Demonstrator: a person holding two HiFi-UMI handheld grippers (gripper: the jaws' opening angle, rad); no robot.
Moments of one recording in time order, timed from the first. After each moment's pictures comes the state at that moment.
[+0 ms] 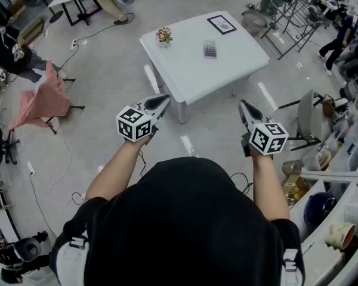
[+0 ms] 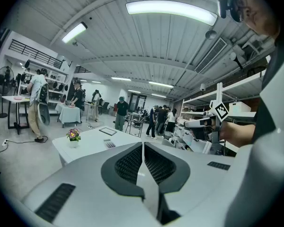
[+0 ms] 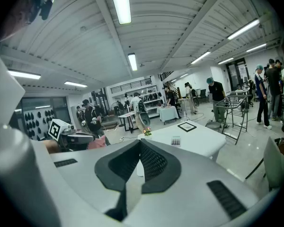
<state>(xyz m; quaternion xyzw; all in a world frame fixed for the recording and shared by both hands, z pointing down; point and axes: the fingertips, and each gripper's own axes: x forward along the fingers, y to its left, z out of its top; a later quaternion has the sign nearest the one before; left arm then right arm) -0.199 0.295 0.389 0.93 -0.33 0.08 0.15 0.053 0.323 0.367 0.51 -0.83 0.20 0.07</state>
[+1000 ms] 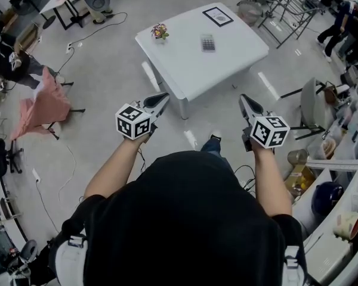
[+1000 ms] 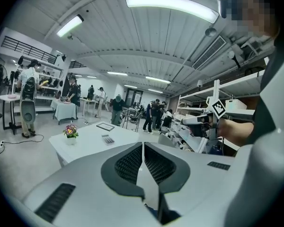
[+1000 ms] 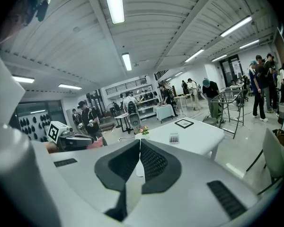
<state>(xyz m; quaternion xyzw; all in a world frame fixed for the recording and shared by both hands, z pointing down) -0.205 0.281 0.409 0.93 -0.31 0.10 0.16 0.050 0.309 0.386 0.52 -0.82 0.22 0.06</state>
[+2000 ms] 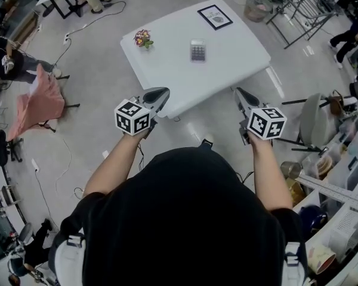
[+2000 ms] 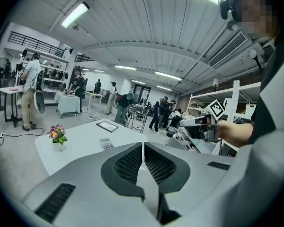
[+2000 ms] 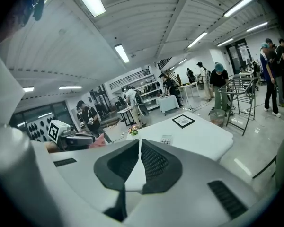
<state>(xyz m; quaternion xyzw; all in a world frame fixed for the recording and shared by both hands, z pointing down) -0.078 0.111 0.432 0.91 -0.34 0.12 0.20 0.161 0.111 0.424 0.47 -0.84 0.27 0.09</state>
